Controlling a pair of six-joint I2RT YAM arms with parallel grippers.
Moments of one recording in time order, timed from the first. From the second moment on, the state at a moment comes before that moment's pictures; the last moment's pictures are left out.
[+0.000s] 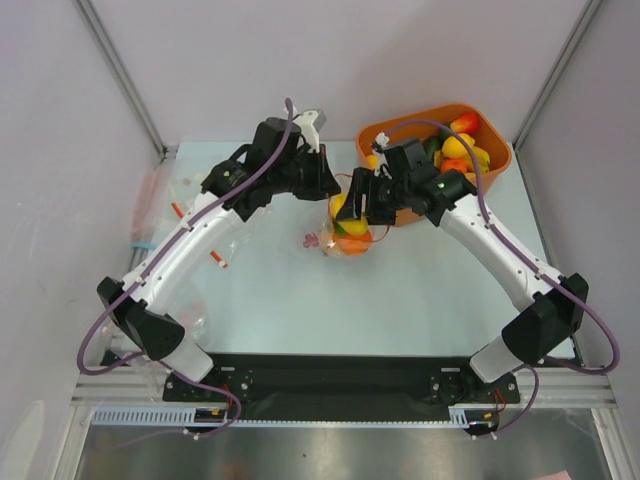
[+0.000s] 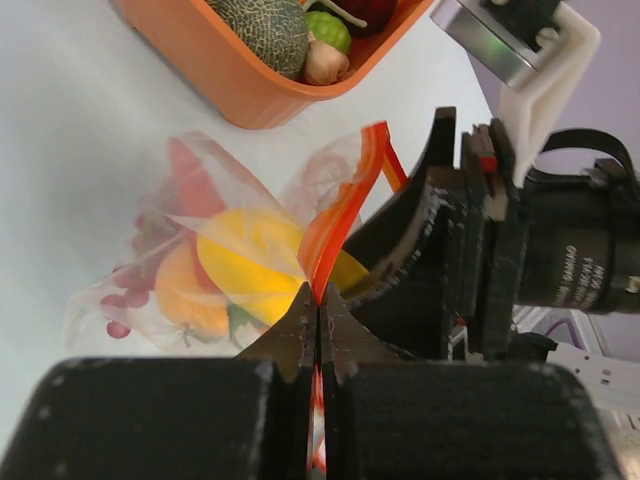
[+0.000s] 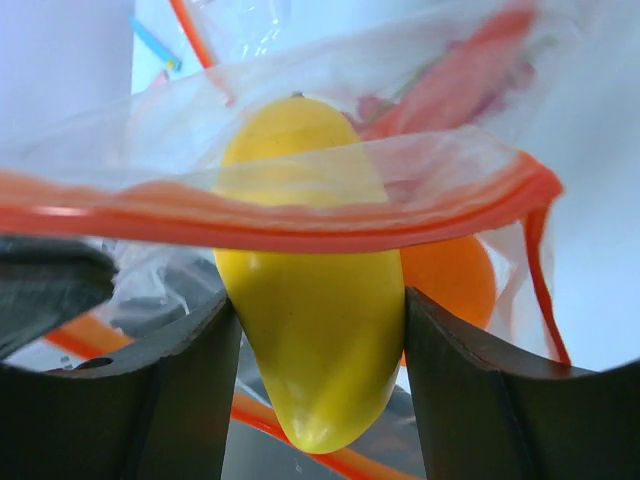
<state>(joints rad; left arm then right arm) -0.67 1.57 1.80 -0.76 0.15 -0.46 0.57 1.54 1.59 -0.79 -0.31 0.59</state>
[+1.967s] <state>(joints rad) -0.62 1.55 1.71 -0.72 0.22 -0.50 0.45 1.46 1.59 -0.76 -0.27 0.44</state>
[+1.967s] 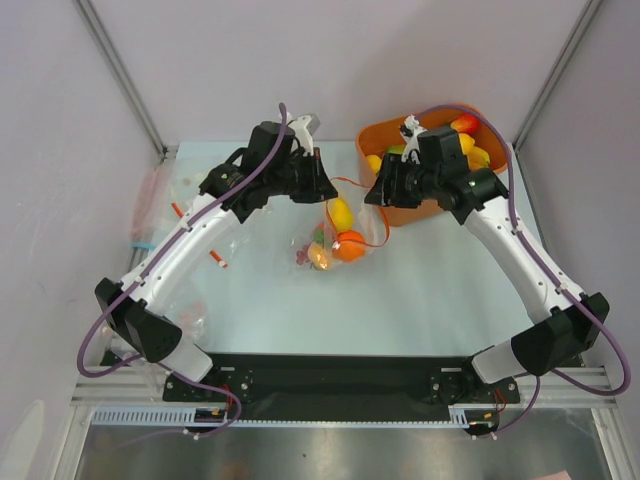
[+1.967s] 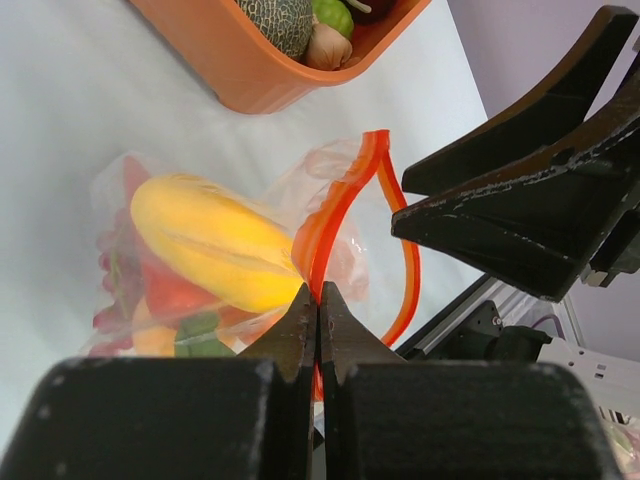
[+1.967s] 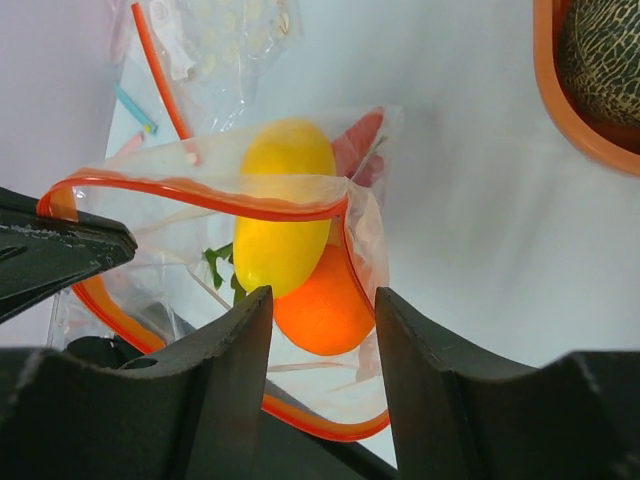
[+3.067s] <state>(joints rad) -0.63 1.52 1.63 -0.81 0.21 -0.51 0.52 1.47 1.61 -0.71 -0.03 0.47</state>
